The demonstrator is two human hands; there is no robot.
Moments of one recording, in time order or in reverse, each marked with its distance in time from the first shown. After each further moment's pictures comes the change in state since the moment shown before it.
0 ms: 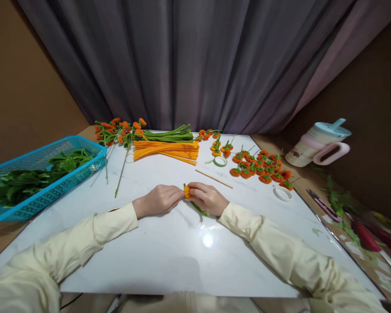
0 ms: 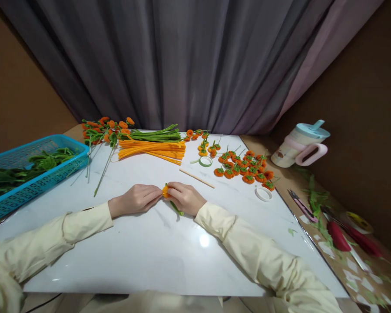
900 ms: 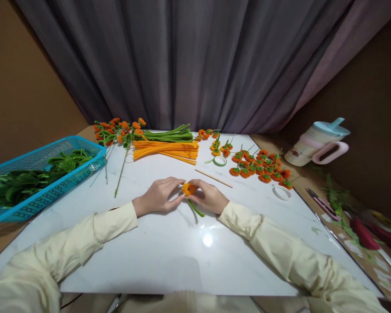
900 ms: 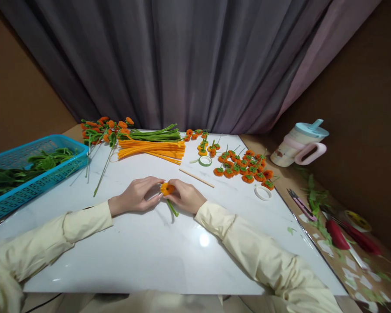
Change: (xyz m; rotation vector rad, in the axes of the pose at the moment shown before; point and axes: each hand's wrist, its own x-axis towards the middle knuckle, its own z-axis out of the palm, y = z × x) left_hand 0.004 0.000 -0.005 -0.315 0.018 -0.334; right_hand -0.003 0.001 0.000 0.216 0.001 0.220
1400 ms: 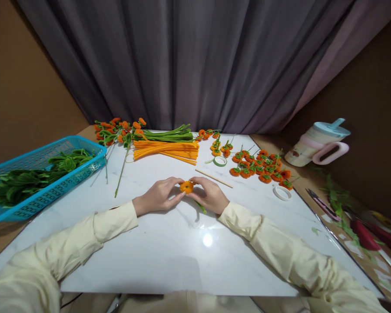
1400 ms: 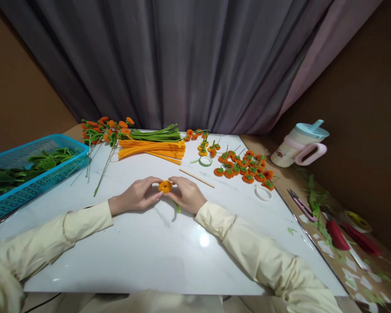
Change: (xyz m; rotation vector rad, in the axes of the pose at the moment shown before) left_hand -0.002 -0.002 0.002 -0.041 -0.002 -0.028; right_hand 0.002 -0.003 -0.003 -0.081 0.073 0.014
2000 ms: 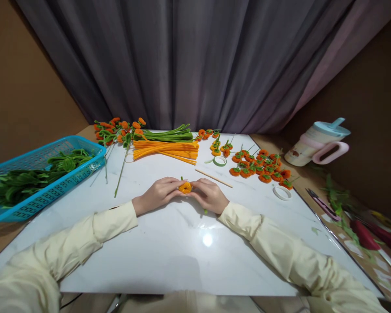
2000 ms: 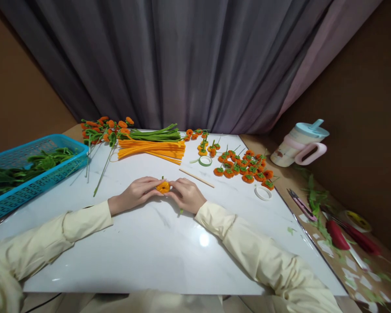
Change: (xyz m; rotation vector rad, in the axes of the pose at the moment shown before) left_hand -0.002 -0.012 0.005 0.001 0.069 0.108; right_hand 0.000 0.004 0.000 0.000 -0.028 -0.080
